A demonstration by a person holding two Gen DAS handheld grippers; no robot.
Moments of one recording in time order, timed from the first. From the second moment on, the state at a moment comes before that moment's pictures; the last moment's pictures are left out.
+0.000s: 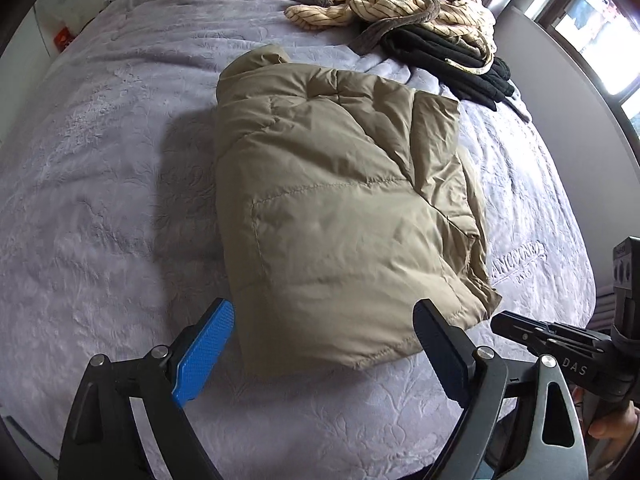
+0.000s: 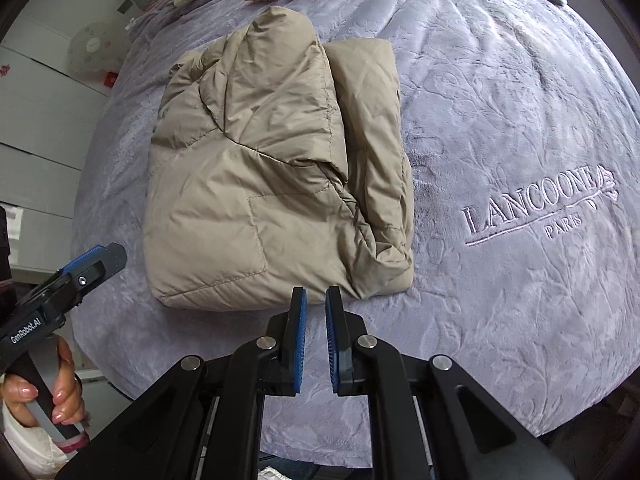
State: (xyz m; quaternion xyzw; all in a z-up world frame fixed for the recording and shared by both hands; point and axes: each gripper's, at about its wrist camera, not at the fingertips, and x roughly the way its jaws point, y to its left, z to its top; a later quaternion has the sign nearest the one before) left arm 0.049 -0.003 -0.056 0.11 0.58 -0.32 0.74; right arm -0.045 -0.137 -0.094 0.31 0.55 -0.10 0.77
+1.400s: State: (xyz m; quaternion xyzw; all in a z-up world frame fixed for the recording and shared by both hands) left arm -0.020 0.039 0.080 0.09 0.44 -0.22 0.86; right arm -0.074 -0.108 0.069 0.16 0.41 -0.19 0.88
